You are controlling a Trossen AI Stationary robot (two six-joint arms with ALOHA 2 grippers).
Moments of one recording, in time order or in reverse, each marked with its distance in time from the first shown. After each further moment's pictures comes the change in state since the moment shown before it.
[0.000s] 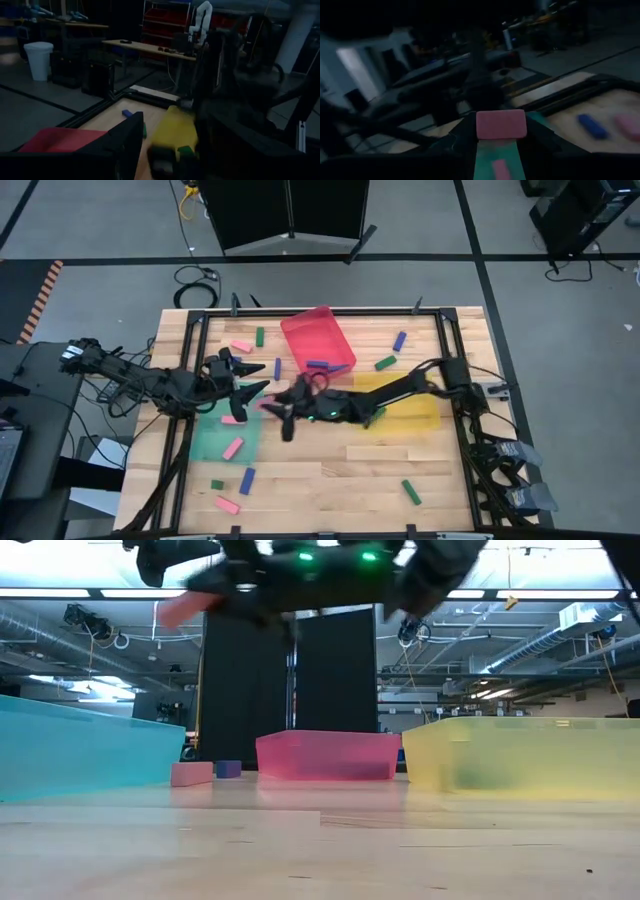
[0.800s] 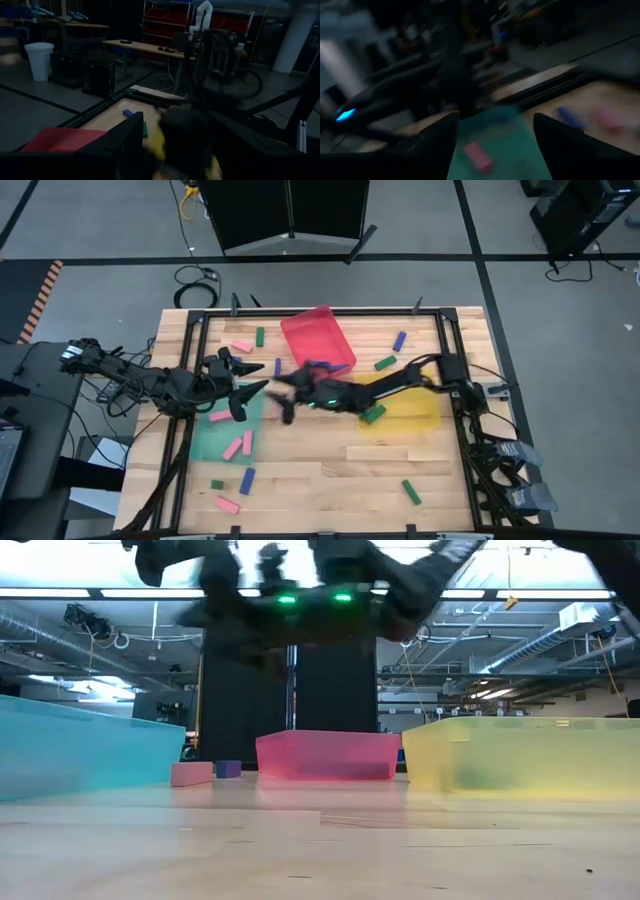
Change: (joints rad) left arm -0.002 -0.013 0.000 -0.015 0.000 0.003; right arm -0.076 0.015 -0.065 0.057 0.037 0.001
